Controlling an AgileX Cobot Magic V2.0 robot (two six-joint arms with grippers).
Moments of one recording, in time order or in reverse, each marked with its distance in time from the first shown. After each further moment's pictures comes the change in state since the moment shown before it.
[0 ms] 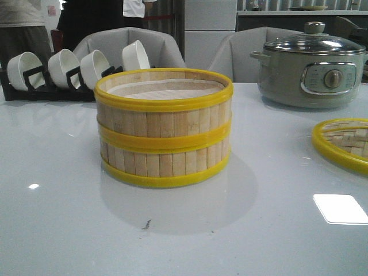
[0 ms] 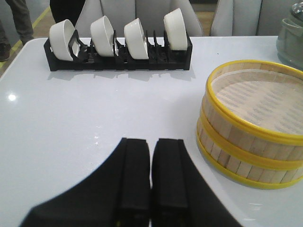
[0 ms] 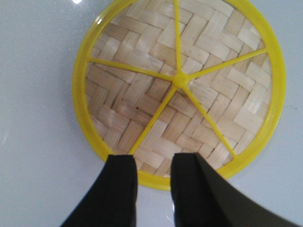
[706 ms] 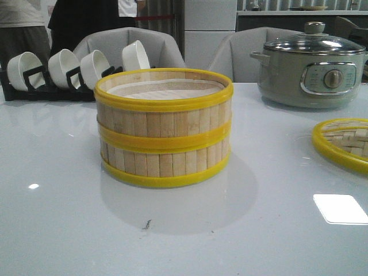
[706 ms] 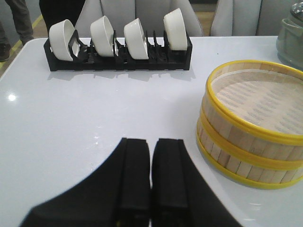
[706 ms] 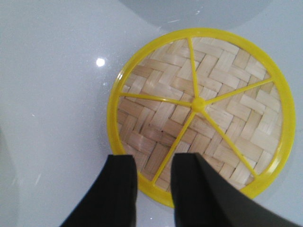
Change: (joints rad) left arm 0.000 0.000 0.000 0.000 0.000 0.000; right arm 0.011 -0.219 0.251 0.098 -0.290 0.000
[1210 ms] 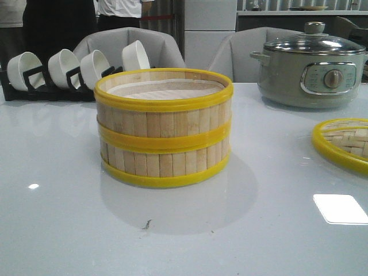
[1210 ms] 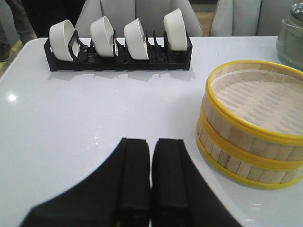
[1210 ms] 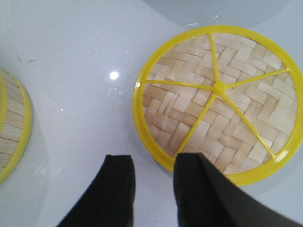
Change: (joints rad) left arm 0.000 0.000 0.000 0.000 0.000 0.000; right arm 0.050 -0.174 0.155 0.034 -0.049 0.000
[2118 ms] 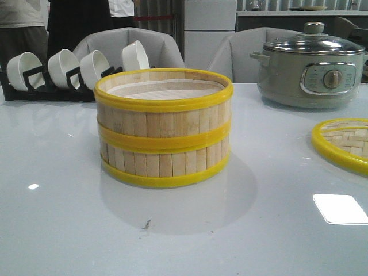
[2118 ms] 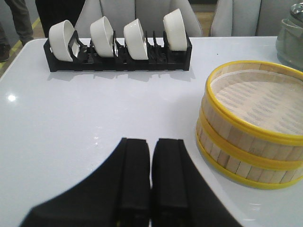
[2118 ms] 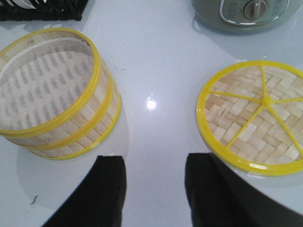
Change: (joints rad) left arm 0.000 0.000 0.000 0.000 0.000 0.000; right arm 0.136 -0.389 -0.003 0.042 0.215 0.000
